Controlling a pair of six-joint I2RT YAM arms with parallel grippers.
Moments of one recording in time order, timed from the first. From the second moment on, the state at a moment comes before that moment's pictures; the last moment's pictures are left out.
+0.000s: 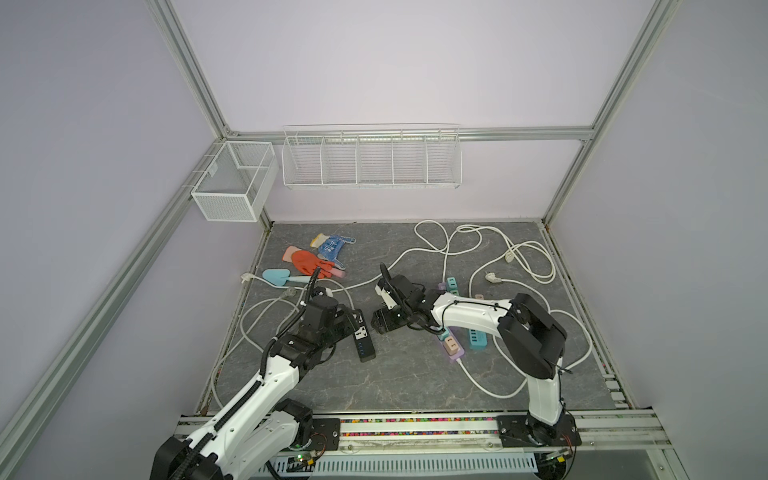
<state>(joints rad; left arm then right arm) -0.47 0.91 0.55 -0.35 0.04 -0.84 0.92 1.95 1.31 -0.28 -0.17 0.46</state>
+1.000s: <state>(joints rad) -0.70 0.98 0.54 -0.16 0.06 -0.95 0.88 1.31 1.00 -0.57 0.19 0.37</state>
